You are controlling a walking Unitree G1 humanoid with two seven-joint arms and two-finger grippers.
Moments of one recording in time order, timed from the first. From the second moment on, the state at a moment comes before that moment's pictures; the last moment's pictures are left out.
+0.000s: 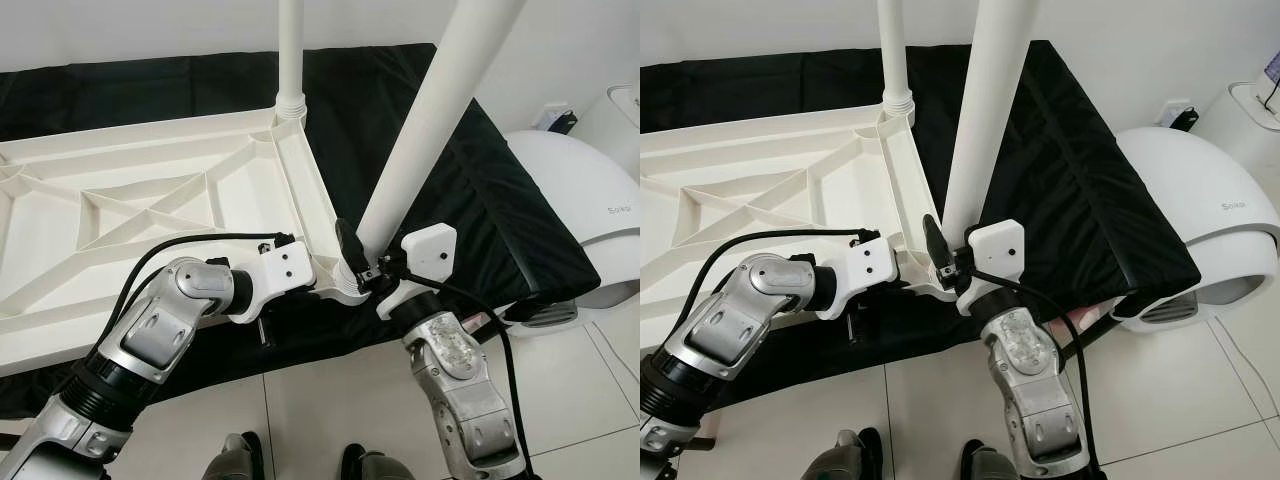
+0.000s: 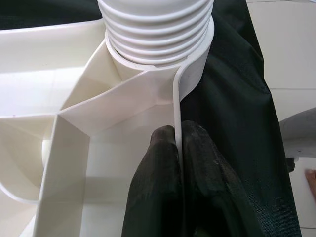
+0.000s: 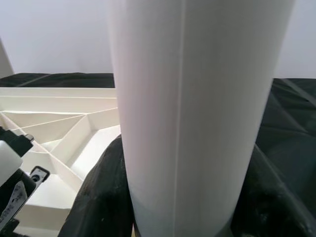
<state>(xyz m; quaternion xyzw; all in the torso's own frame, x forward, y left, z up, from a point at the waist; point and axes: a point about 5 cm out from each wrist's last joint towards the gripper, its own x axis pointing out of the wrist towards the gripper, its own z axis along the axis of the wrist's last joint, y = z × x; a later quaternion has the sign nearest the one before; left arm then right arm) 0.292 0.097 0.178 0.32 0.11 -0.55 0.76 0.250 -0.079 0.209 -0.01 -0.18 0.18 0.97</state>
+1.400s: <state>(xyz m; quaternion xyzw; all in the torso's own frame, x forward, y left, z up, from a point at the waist) 0.292 0.091 0.180 0.32 0.10 -0.56 0.76 0.252 -0.083 0.209 -0.02 -0.19 0.05 0.98</state>
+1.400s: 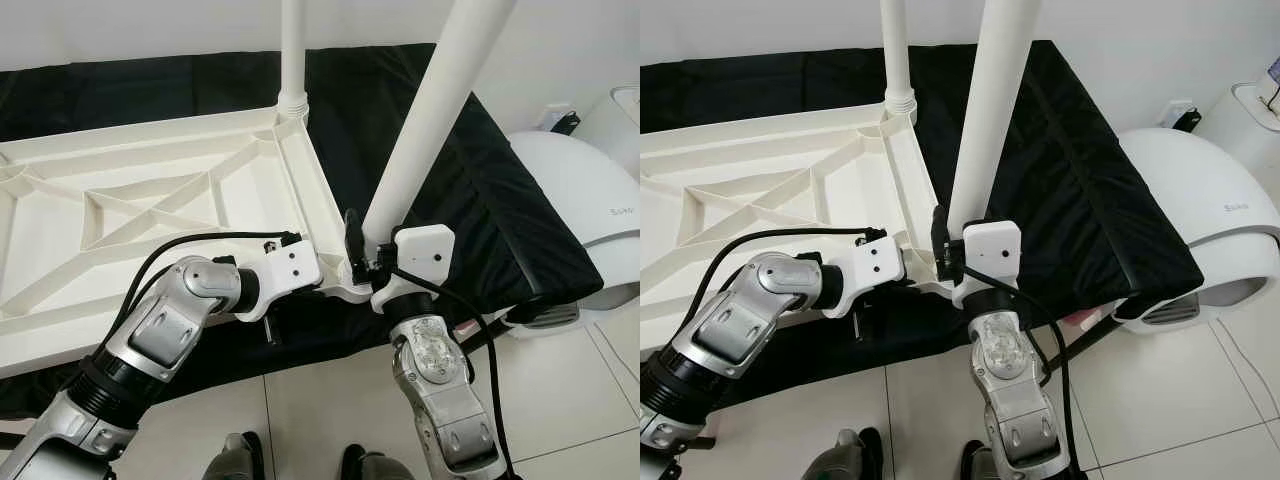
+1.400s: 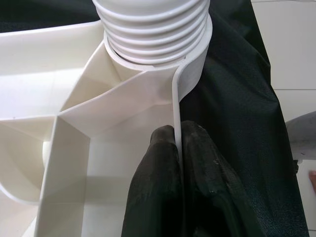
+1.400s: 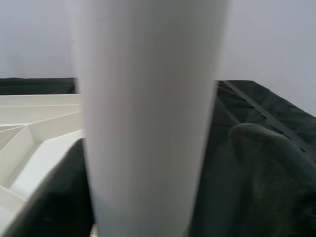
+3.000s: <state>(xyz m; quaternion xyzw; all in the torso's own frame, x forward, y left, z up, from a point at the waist) 0.296 0.094 0.182 0.32 0.10 -0.55 0.76 0.305 -0.134 0.211 -0.05 -0.10 0.50 0.86</state>
